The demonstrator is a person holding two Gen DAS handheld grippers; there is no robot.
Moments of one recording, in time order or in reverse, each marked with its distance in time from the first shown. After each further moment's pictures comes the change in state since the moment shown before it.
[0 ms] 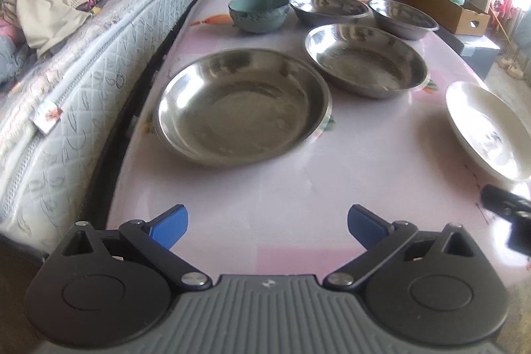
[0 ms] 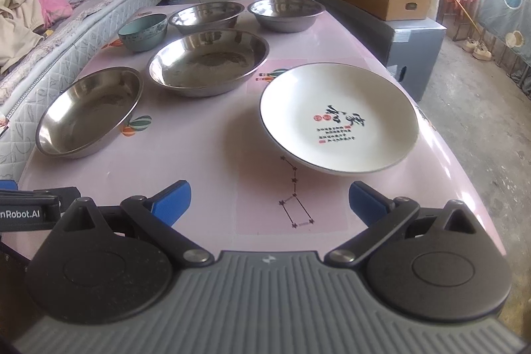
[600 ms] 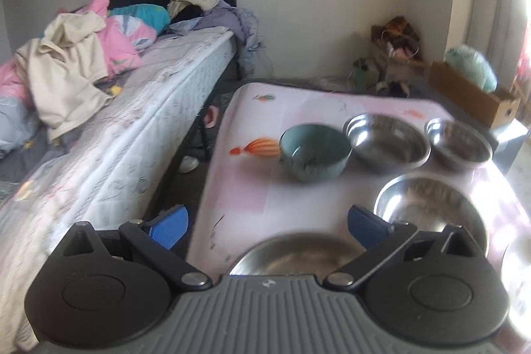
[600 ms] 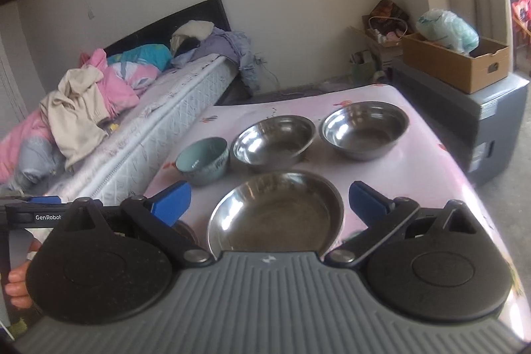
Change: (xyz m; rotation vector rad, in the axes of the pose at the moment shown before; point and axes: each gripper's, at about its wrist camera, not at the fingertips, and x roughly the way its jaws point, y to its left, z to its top) left arm 0.036 0.059 0.164 -0.064 -0.238 0.031; right arm 0.057 -0.028 0.177 0.067 -0.217 0.348
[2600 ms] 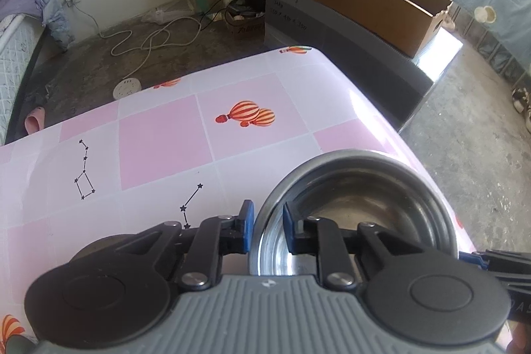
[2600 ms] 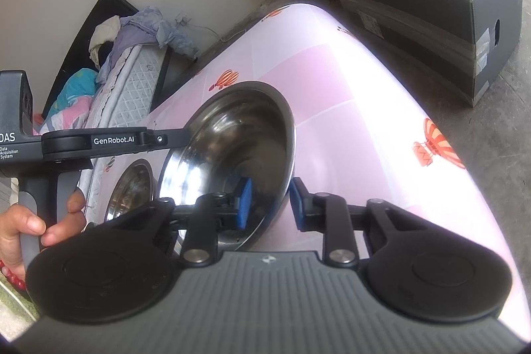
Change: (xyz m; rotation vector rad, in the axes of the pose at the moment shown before) left arm 0.309 -0.300 0.145 0.357 0.371 -0.367; right arm 0.267 -0.255 0.057 0.472 0.281 -0.016
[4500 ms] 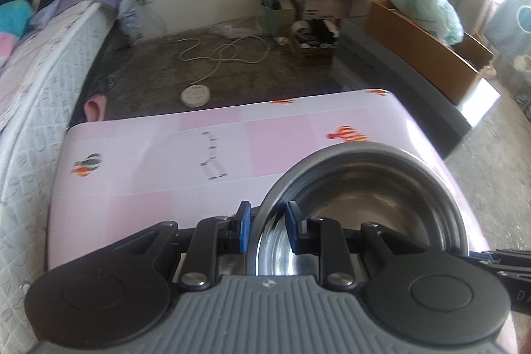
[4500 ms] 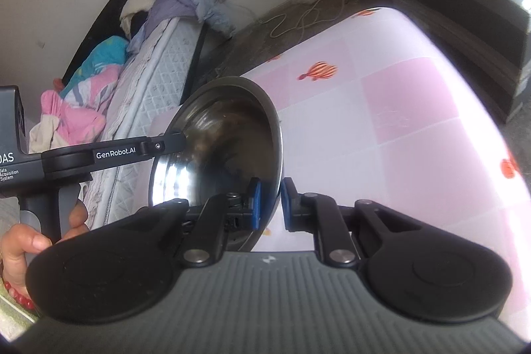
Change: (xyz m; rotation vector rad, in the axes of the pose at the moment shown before) left arm -0.100 0.097 -0.032 -0.157 -0.091 0.137; right arm -0.011 0.115 0.011 -0.124 0.075 0.065
